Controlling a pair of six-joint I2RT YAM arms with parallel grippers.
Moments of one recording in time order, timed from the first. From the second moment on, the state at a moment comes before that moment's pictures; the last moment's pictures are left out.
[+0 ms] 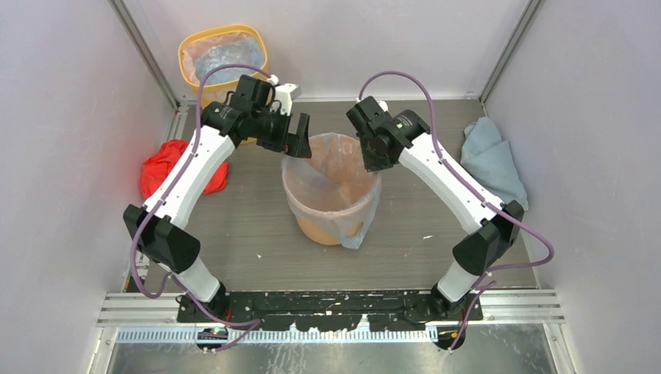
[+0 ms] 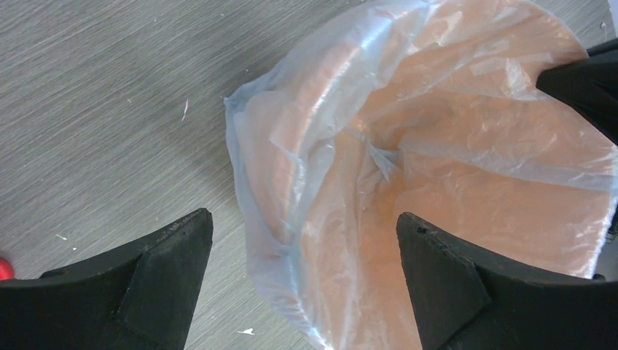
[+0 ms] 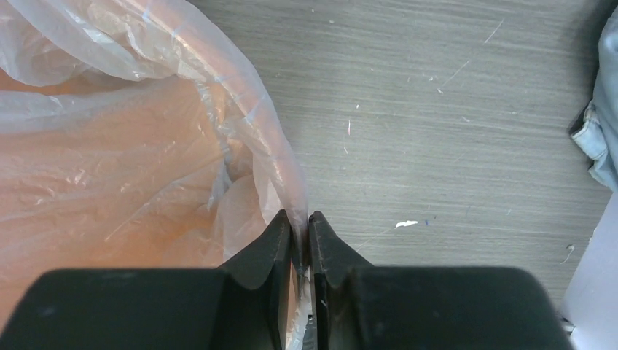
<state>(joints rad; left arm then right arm) -0.43 1.65 1.80 -0.98 0.33 -0.10 0.65 1.64 1.77 -1.24 0.35 0.43</state>
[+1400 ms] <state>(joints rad) -0.43 1.62 1.80 -1.01 0.31 -0.10 0.64 1.75 1.89 -1.26 0.36 0.33</state>
